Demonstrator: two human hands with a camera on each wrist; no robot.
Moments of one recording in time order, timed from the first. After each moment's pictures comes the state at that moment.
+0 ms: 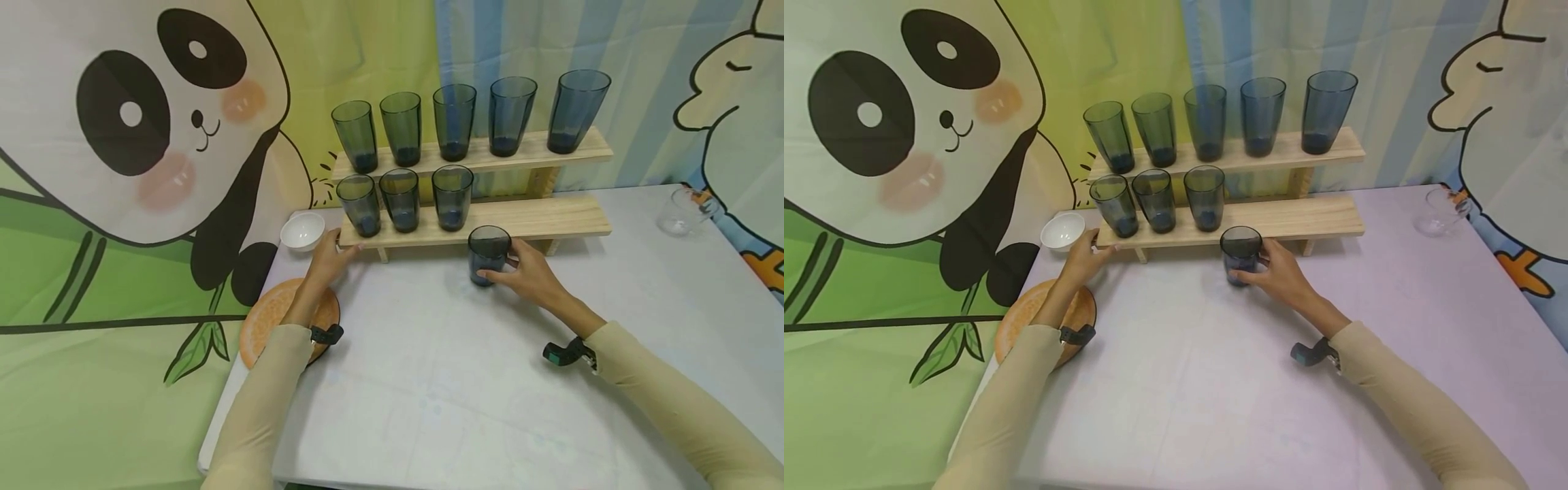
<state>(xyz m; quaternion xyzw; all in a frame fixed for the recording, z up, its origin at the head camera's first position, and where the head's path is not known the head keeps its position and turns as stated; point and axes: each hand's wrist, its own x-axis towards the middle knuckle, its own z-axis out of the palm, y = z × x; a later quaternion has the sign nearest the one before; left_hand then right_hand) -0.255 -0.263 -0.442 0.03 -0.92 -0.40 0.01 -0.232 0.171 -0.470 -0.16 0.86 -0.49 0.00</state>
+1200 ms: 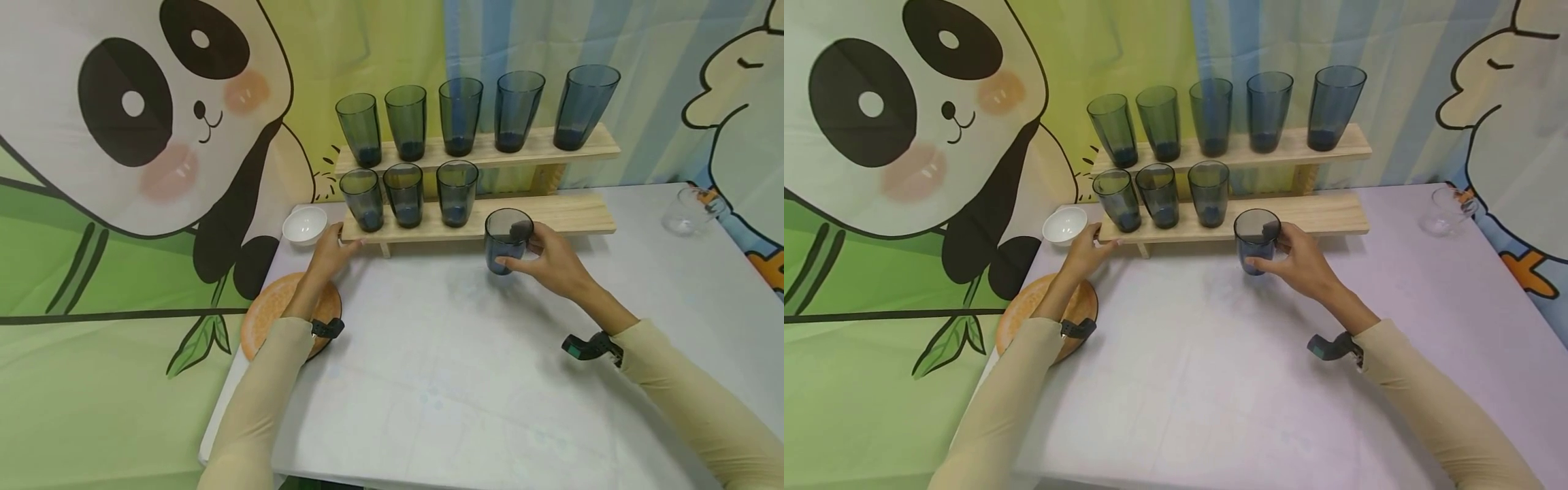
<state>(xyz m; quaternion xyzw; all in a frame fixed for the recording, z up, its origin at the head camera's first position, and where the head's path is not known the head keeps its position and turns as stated) -0.258 -0.263 -0.439 0.03 -0.92 -0.38 0.00 -0.224 0.194 -0.426 -0.17 0.85 -0.49 0.01</state>
